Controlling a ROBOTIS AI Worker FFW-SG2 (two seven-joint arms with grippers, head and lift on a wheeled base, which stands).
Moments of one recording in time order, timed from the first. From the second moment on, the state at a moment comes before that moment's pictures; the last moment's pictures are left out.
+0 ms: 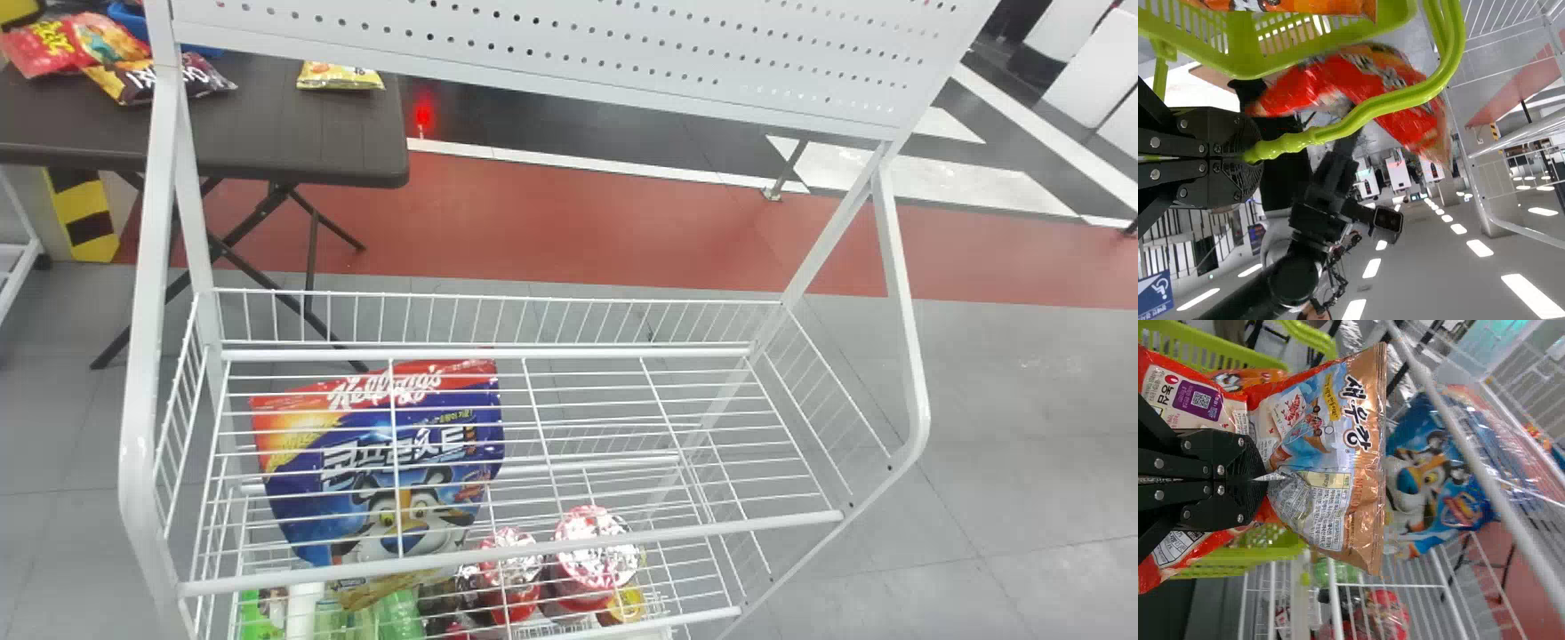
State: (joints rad) left arm 0.37 0.09 -0.19 -1.66 0.15 1.02 -1.31; right arm 0.72 -0.02 -0.29 -1.86 -0.16 0.56 0.90
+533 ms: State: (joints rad) left arm 0.37 0.09 -0.19 -1.67 0.15 1.01 -1.31; right arm 0.74 -0.05 -0.06 -1.81 -0.12 0.55 0.86
